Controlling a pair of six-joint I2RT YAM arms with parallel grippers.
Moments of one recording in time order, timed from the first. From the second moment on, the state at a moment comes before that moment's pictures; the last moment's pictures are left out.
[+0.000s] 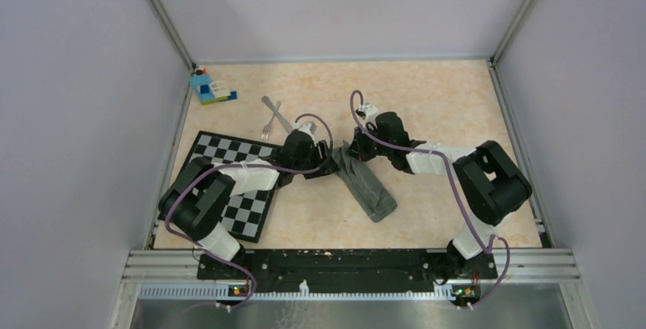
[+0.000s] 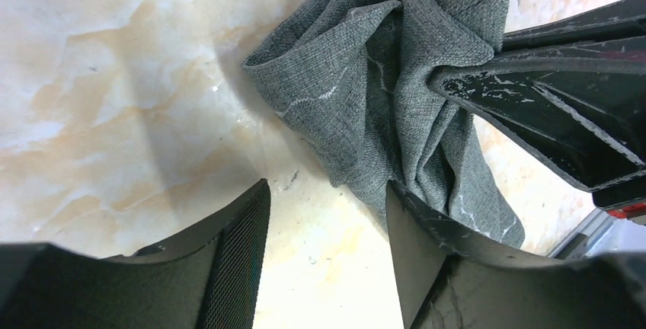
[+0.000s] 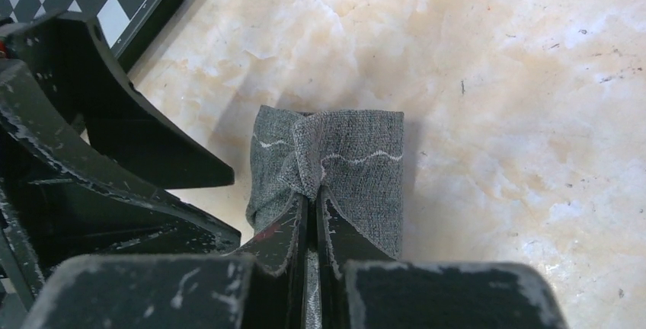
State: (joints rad) left arm -0.63 1.62 0.69 0.25 0.17 -0.79; right arm 0.58 1.69 0.83 0.29 -0.32 0.27
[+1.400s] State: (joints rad) left arm -0.90 1.80 1.08 -0.18 -0.49 -0.44; right arm 0.55 1.68 0.81 0.36 -0.40 0.40
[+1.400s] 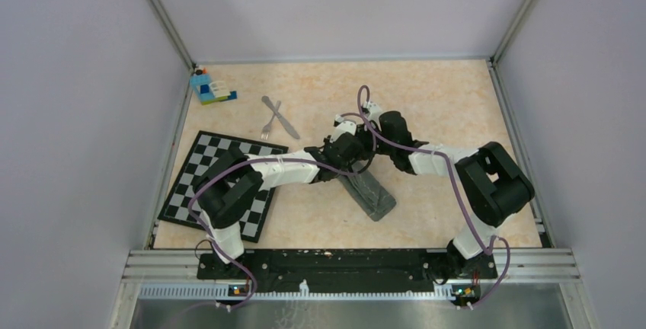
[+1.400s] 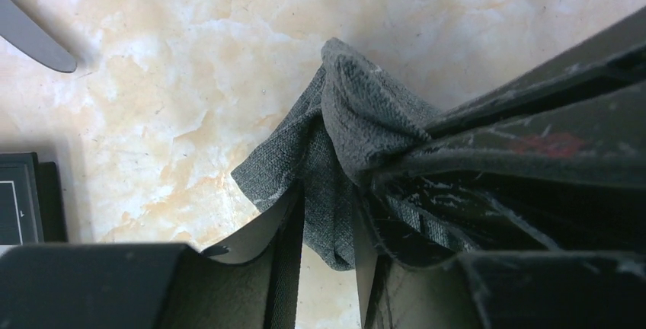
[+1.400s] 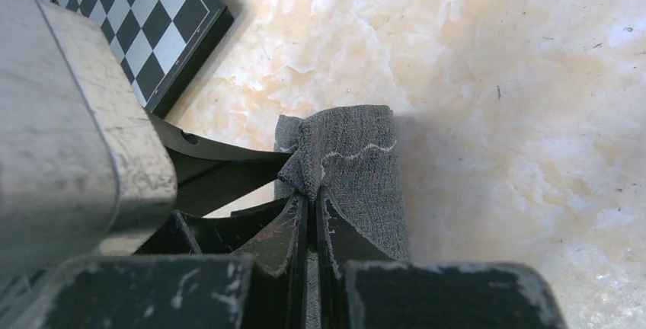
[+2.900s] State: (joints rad) left arm -0.91 1.69 0.88 0.05 -0.56 -0.39; right arm 0.59 1.68 0.79 0.35 -0.42 0.41
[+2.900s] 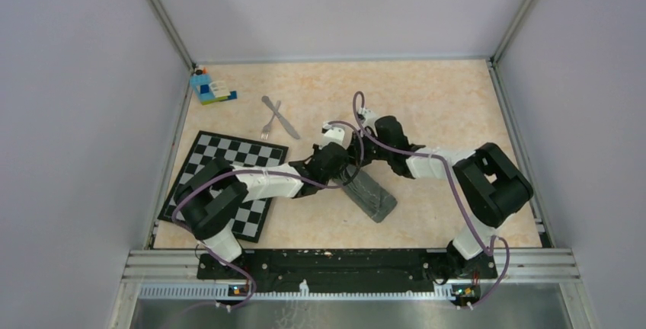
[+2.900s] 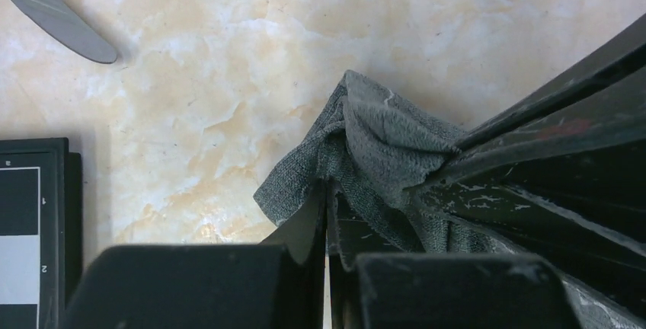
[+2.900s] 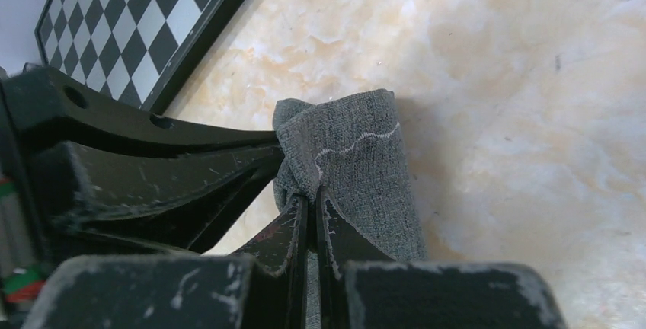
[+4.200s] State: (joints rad) left arm -0.85 1.53 0.69 0.25 -0.37 -0.41; right arm 0.70 1.87 0.84 0.44 -0.41 0.69
